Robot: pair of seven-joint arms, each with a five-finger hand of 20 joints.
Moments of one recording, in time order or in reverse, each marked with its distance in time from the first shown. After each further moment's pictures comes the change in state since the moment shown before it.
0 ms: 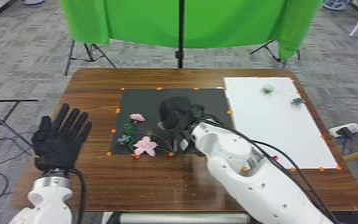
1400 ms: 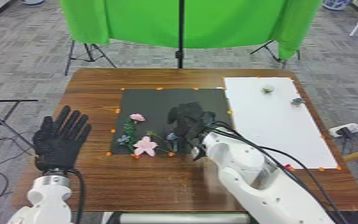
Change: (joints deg) left arm 0.0 0.2 -0.3 -0.4 -0.6 3.0 -1.0; right arm -5.9 5.1 3.2 -7.0 -2.3 -0.7 1.6
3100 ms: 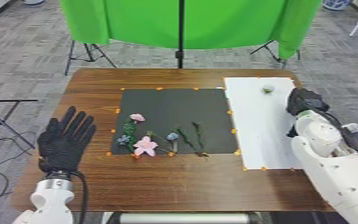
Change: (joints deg) left arm 0.8 -0.6 0.6 0.4 2.1 -3.9 -0.6; right arm 0.6 9.5 22.9 23.5 -1.4 5.9 16.3
